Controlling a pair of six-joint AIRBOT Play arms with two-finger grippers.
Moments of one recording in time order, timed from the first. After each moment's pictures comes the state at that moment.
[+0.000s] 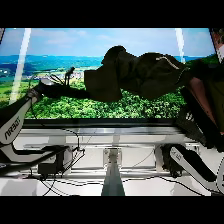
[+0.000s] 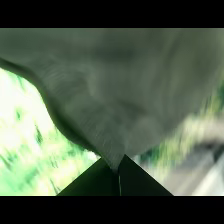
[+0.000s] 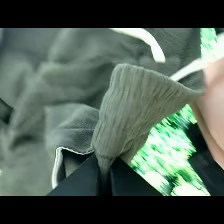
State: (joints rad) left arm -0.03 -1.50 0.86 0.54 -0.99 -0.70; right arm -0.29 -1.00 1.11 -1.28 1.08 1.55
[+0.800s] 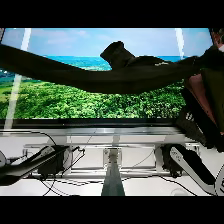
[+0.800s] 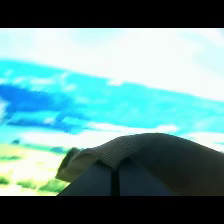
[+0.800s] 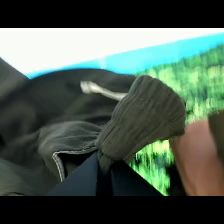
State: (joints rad) left arm 0.59 -1.18 1.45 1.14 -1.06 -1.06; right arm -0.29 -0.94 1.21 -1.32 1.13 1.44
